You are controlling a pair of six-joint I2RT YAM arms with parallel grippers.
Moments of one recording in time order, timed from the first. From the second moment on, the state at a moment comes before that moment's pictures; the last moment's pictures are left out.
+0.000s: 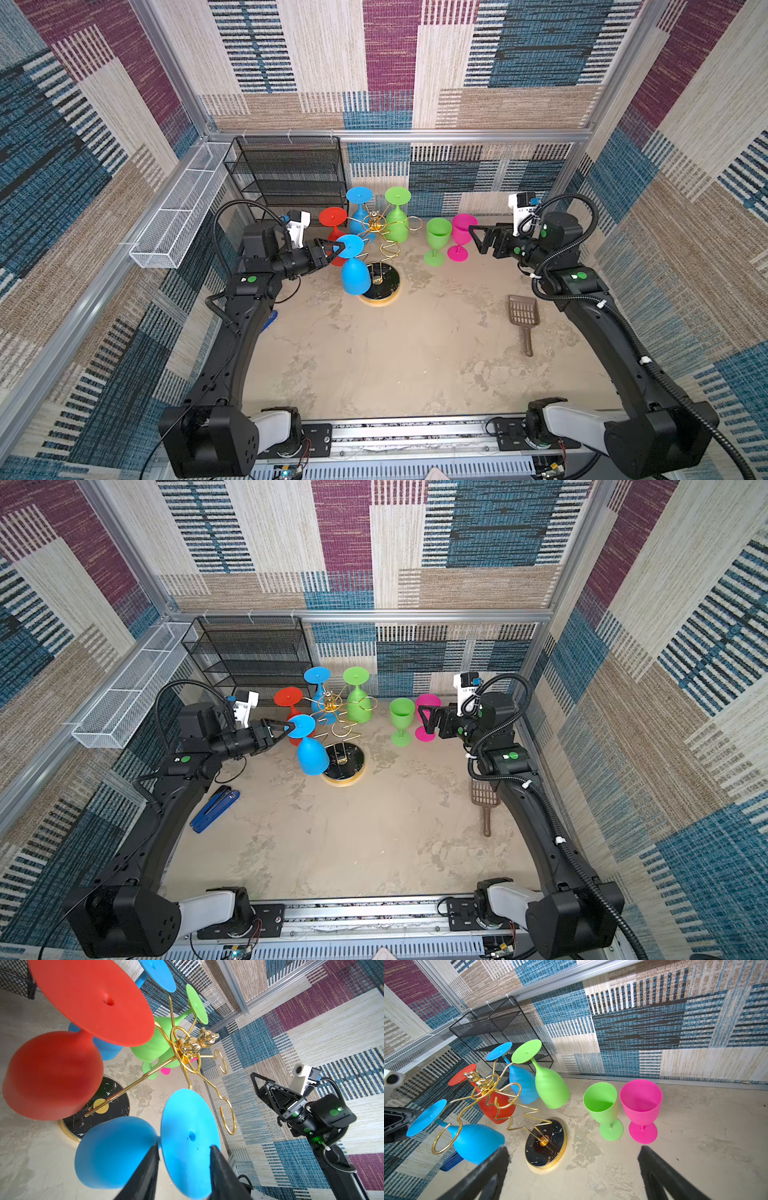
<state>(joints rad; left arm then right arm) 0.00 1.25 1.18 -0.36 0.85 -0.57 0.14 1.20 1.19 -0.27 -0.37 0.25</state>
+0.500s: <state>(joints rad) 0.00 1.25 1.18 -0.36 0.84 -0.57 0.14 1.20 1.17 -0.25 -0.38 0.26</state>
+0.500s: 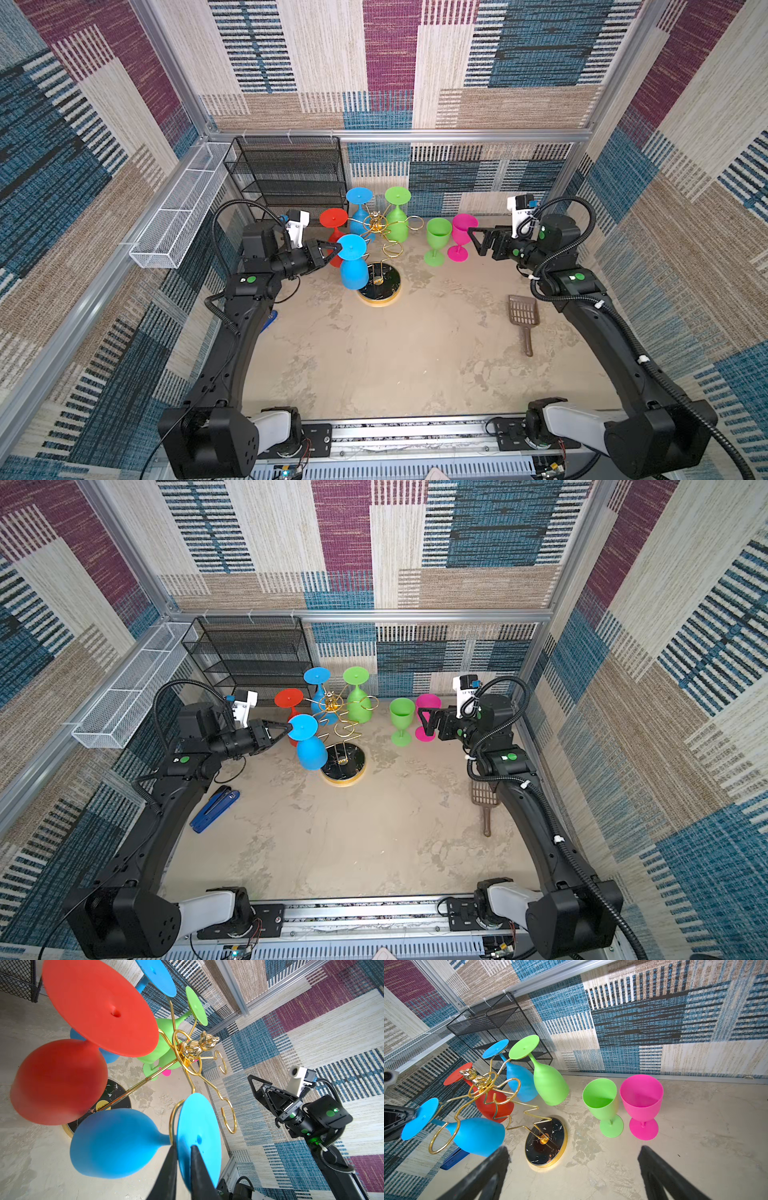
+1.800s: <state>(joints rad) 0.01 1.25 1.24 -0.37 0.93 -0.70 0.14 1.21 1.16 -0.25 -0.40 0.26</state>
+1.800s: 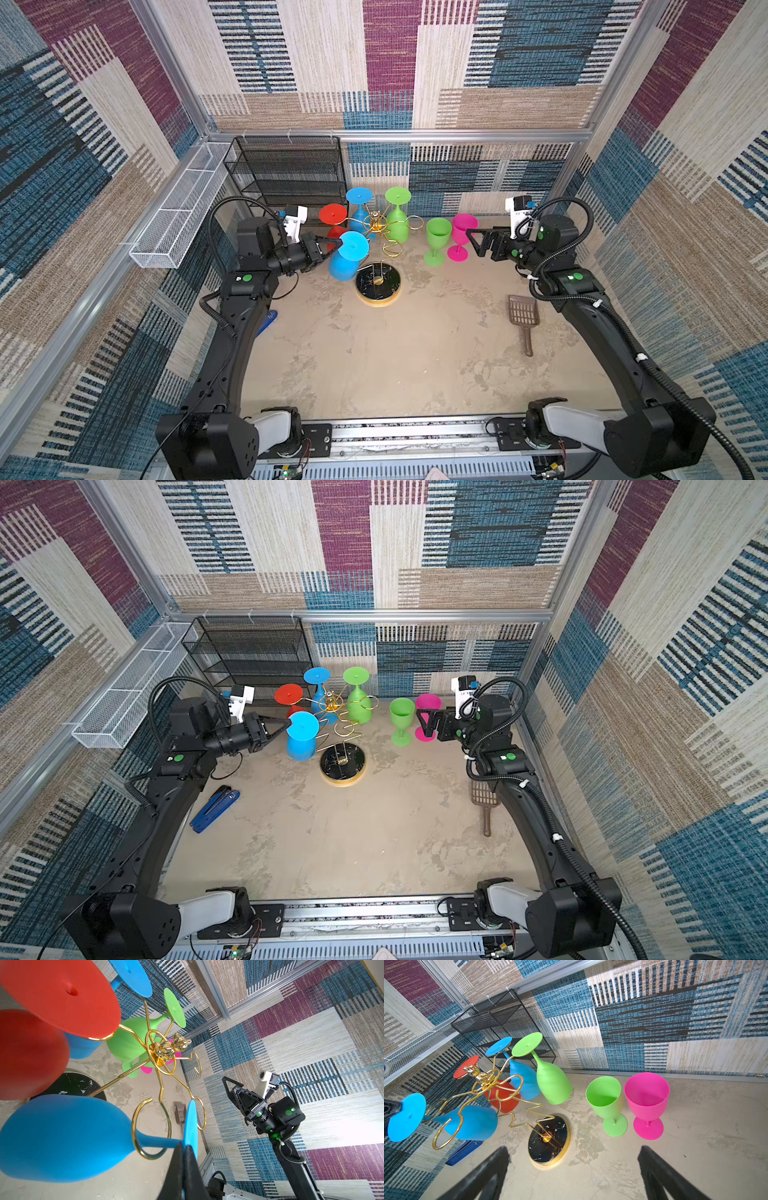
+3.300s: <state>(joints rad) -0.02 1.35 1.35 -0.44 0.84 -0.69 0.14 1.20 1.17 -0.25 -0.40 0.27</state>
